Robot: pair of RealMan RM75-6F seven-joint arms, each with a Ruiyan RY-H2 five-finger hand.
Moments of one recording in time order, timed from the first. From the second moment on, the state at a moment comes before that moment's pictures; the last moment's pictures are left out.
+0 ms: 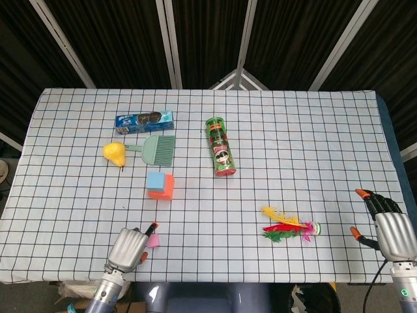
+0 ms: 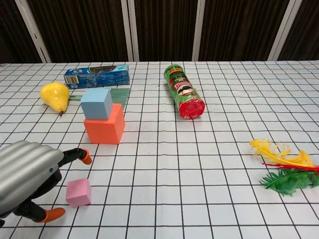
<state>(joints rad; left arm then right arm) -0.37 -1.78 0.22 -1.72 1.33 1.53 0.87 0.10 -1.10 0.06 -1.56 -1.52 1.46 0.06</state>
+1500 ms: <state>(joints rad) -0.31 -1.73 0.15 -1.73 1.34 1.42 0.96 0.10 -1.08 0.04 -1.58 -1.52 1.43 0.08</state>
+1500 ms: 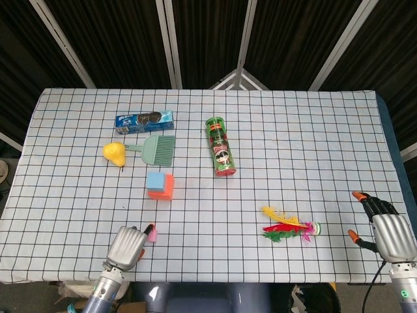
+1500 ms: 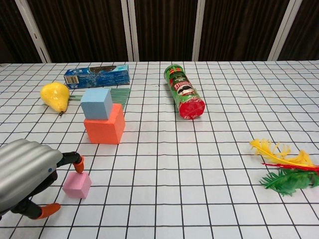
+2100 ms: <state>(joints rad) -0.29 -1.81 0.09 -1.65 1.35 1.42 0.95 0.11 -1.08 0.04 -1.58 -1.52 1.42 0.09</state>
